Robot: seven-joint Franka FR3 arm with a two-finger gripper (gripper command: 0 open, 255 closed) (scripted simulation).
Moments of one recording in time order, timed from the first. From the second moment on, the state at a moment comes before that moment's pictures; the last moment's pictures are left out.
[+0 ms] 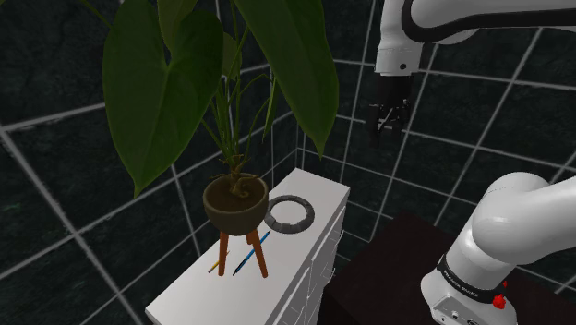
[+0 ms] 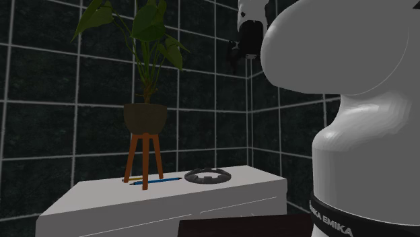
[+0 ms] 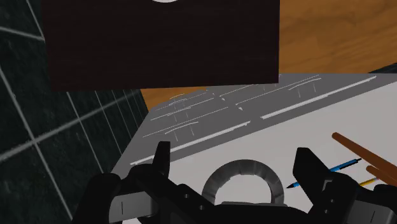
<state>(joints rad) 0.01 -0.75 0.05 -2.41 0.12 1.50 0.13</state>
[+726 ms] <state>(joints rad) 0.01 -0.47 0.08 -2.44 0.12 1.77 0.13</state>
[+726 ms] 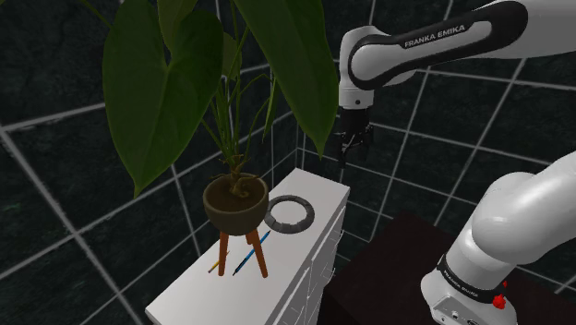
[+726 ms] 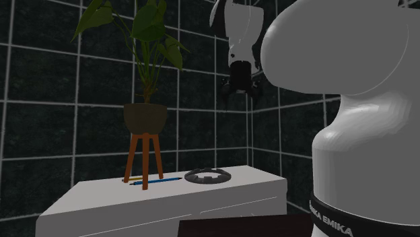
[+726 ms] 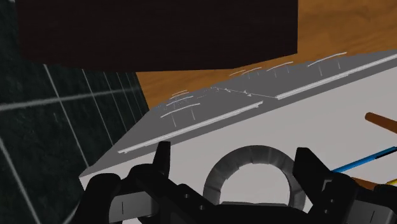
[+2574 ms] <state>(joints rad) 0.02 0.41 0.11 -2.10 0.02 2.24 0.20</state>
